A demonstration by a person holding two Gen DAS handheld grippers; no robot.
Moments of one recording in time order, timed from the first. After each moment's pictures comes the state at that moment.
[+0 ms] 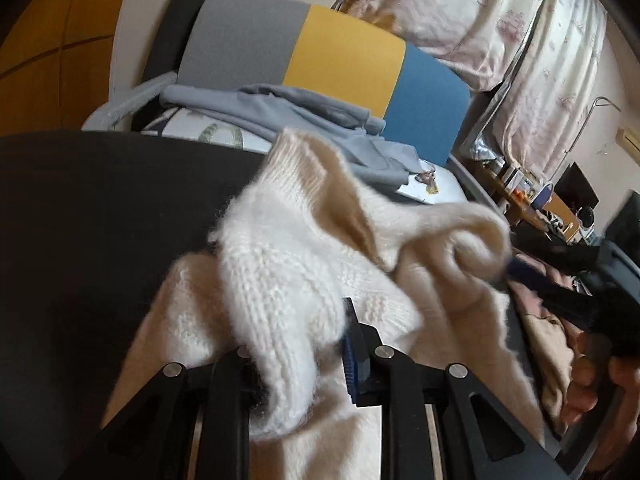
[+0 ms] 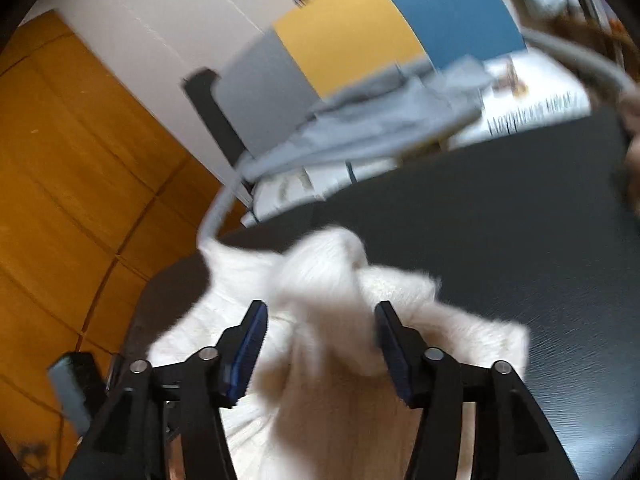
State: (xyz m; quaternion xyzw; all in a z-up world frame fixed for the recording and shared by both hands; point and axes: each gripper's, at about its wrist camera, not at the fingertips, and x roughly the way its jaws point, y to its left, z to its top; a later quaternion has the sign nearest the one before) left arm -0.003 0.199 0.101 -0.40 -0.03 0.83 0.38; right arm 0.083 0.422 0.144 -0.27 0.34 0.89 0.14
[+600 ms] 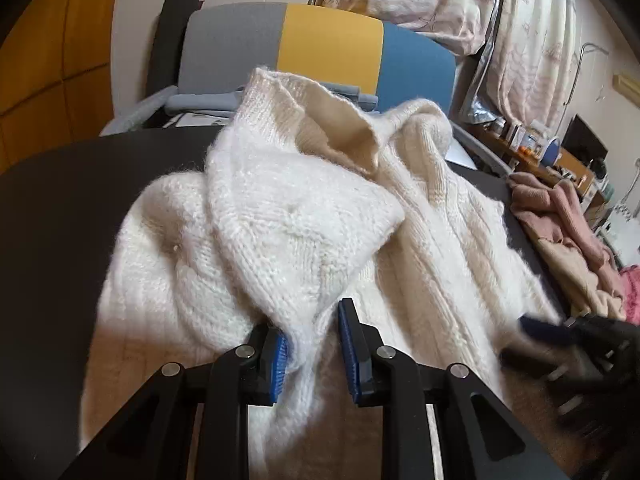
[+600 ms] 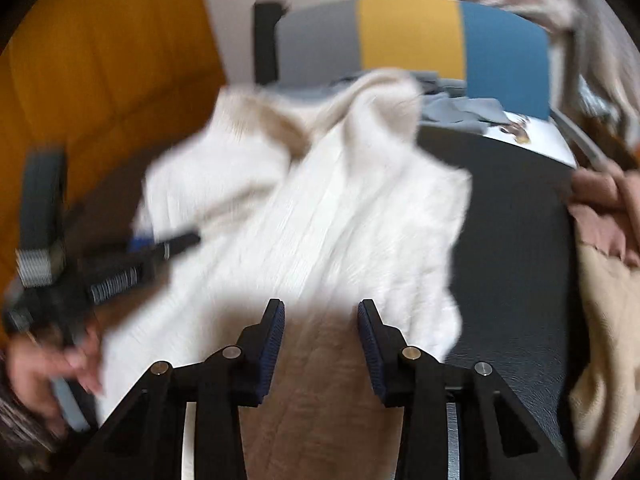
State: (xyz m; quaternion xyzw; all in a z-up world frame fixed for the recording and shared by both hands) left arm 0.059 0.193 0.078 -0.39 0.05 0.84 0.37; right arm 0.152 0.305 0.078 -0.41 0.10 0.90 0.14
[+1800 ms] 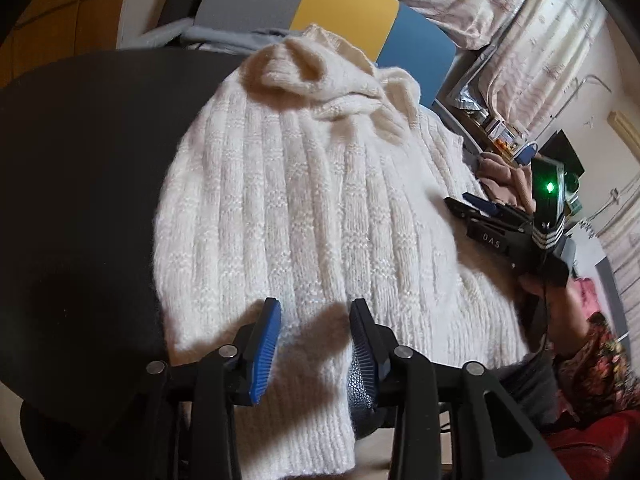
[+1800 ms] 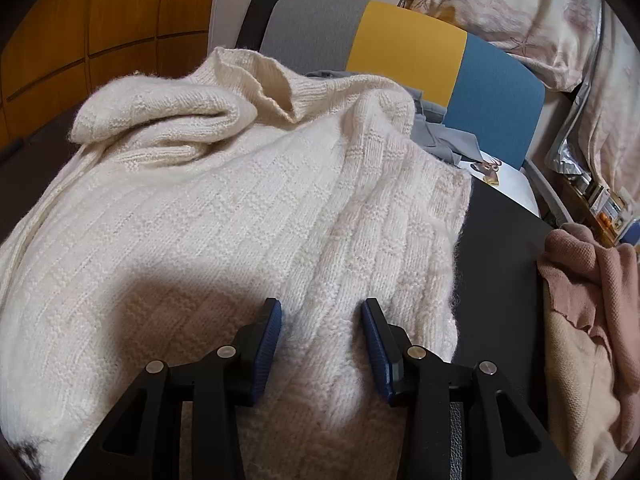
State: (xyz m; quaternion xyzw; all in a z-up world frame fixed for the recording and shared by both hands) left arm 0.101 0.071 0.067 -0.47 0.02 0.79 0.40; right arm 0.110 0.320 0.055 -0.41 0.00 0.88 0.21
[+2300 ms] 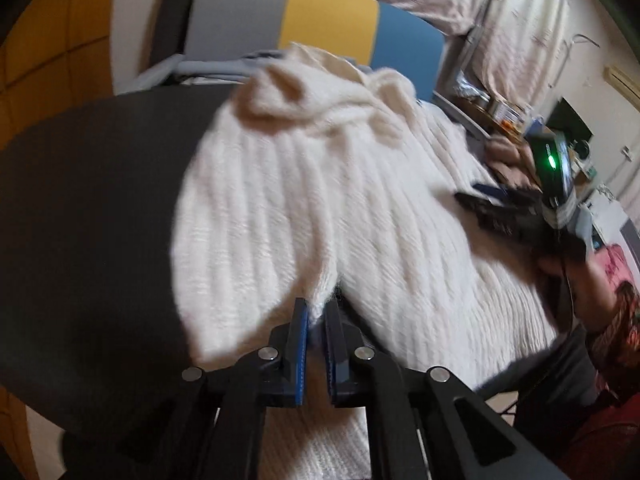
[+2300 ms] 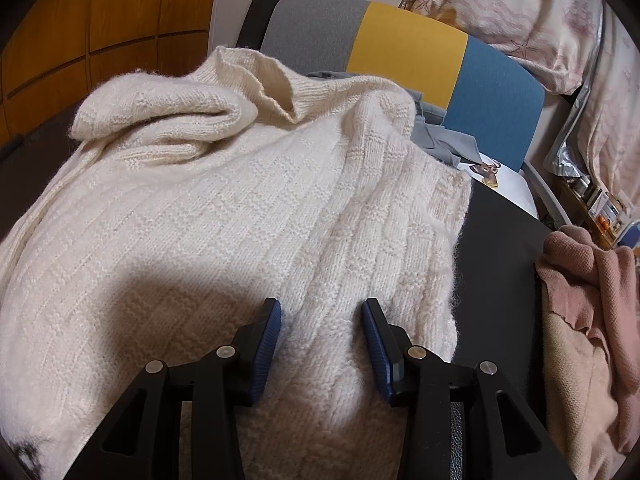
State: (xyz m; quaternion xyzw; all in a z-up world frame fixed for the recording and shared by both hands) left arm 0.096 0.064 0.087 -0.43 0.08 0.82 0.38; right arm 0.110 0.321 0.055 -0.41 -0.01 0.89 0.22
